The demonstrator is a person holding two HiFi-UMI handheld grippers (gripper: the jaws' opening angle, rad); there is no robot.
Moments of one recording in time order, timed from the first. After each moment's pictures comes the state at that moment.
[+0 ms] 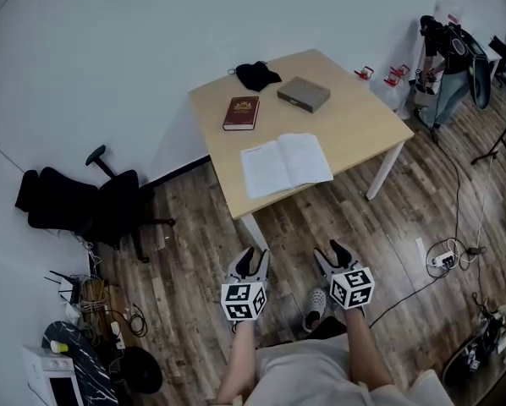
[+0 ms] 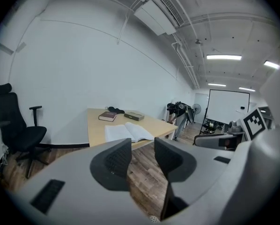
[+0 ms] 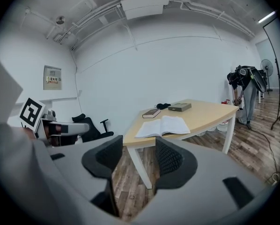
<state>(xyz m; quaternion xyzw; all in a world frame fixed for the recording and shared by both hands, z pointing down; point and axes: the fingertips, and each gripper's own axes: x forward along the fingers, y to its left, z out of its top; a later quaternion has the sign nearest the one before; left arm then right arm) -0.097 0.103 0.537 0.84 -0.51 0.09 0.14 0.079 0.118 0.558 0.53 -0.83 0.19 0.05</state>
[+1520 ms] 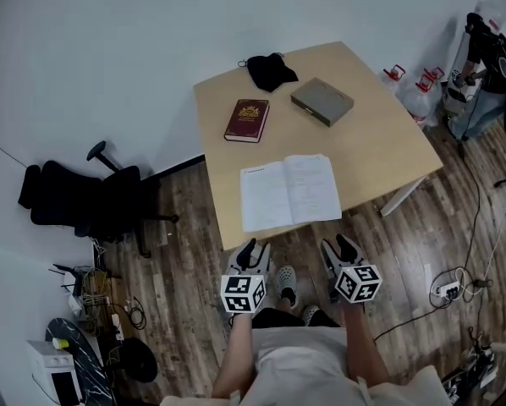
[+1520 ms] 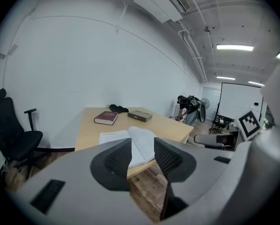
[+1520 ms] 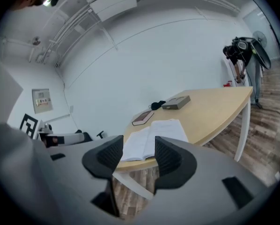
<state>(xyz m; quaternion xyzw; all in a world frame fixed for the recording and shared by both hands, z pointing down) -0.044 -0.099 0.550 0.82 -0.54 0.12 0.15 0.149 -0.101 0.588 0.50 -0.82 0.28 -0.01</state>
